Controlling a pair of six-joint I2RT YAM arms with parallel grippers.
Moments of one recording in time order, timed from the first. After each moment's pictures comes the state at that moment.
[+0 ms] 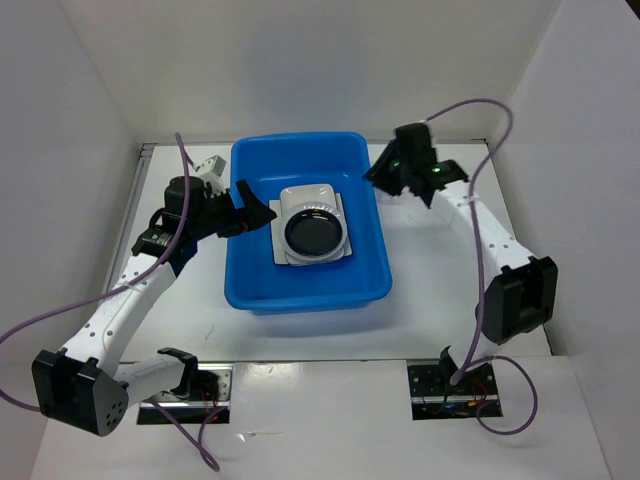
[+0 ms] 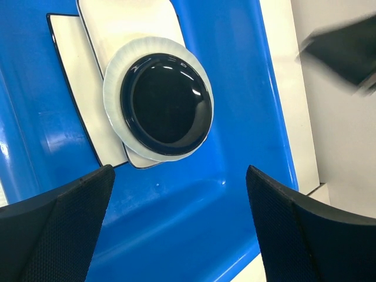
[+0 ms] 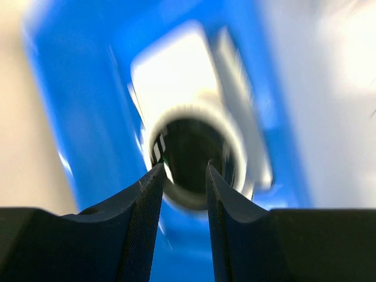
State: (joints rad) left arm -0.26 1.11 0.99 -0.35 0.31 -0.59; right arm 0.42 1.60 1.47 -0.60 0.02 0.87
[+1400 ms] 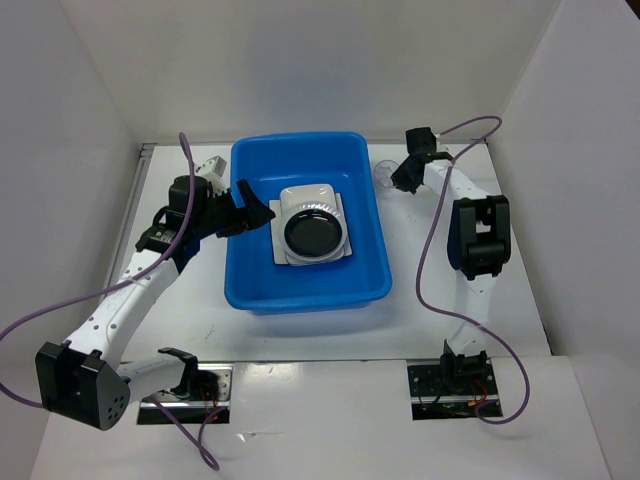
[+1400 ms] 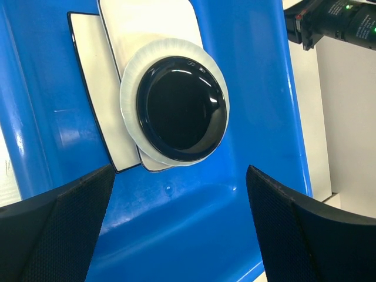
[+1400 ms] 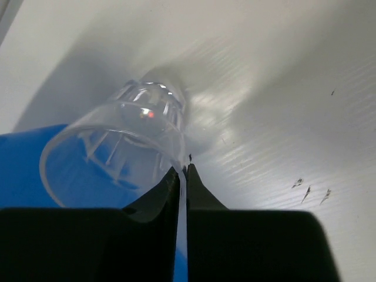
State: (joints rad) left arm -0.26 1.14 0.99 -0.35 0.27 -0.58; right arm 0.12 2.12 1.70 -0.48 0.12 0.83
